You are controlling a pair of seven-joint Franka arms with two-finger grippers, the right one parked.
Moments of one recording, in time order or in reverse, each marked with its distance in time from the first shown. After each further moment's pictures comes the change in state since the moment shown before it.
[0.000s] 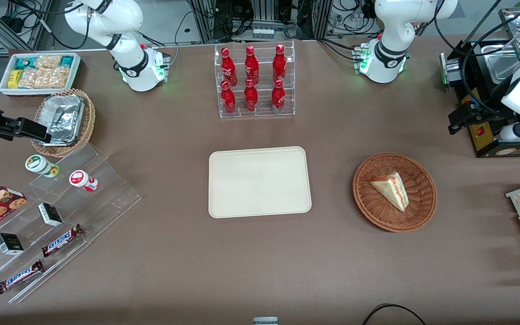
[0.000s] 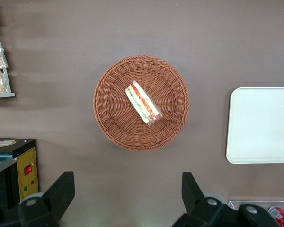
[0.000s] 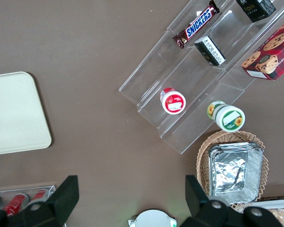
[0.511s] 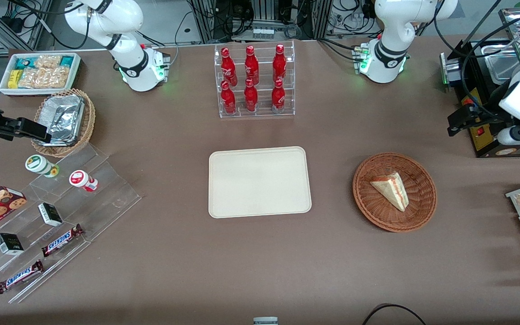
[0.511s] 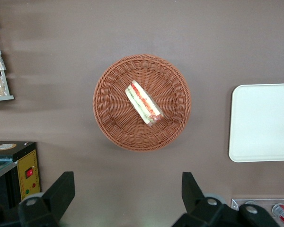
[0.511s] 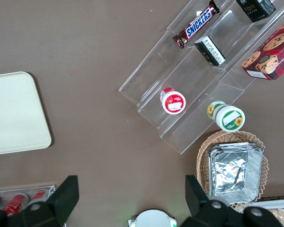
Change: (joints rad) arm 0.002 0.022 0.002 -0.002 0.000 0.015 0.027
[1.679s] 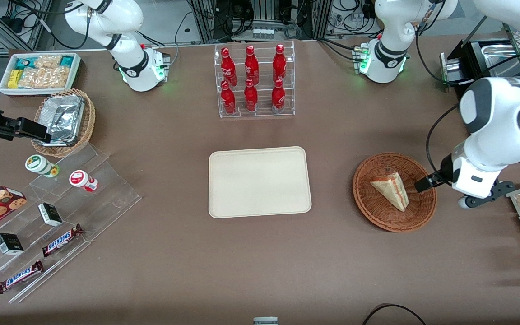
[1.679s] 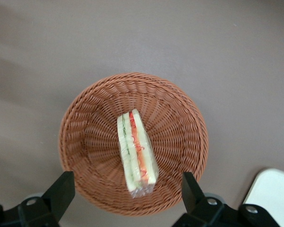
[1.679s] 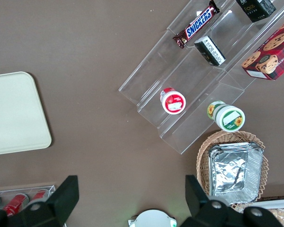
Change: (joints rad) arm 0.006 0.156 0.002 -0.349 -0.001 0.541 -0.419
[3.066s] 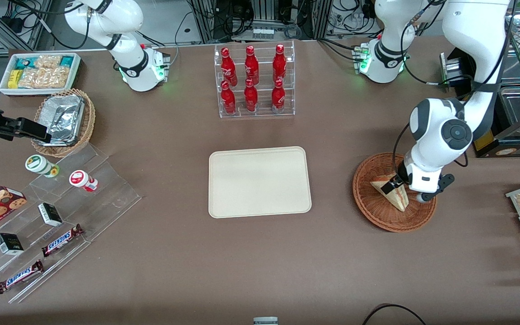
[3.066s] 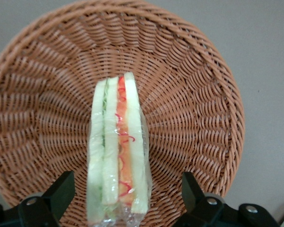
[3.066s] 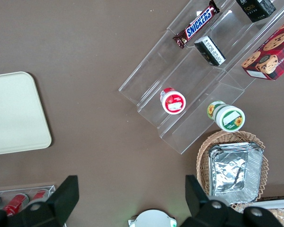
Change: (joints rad) arm -0.003 0.071 -0.067 -0.315 -0.005 0.401 -0.213
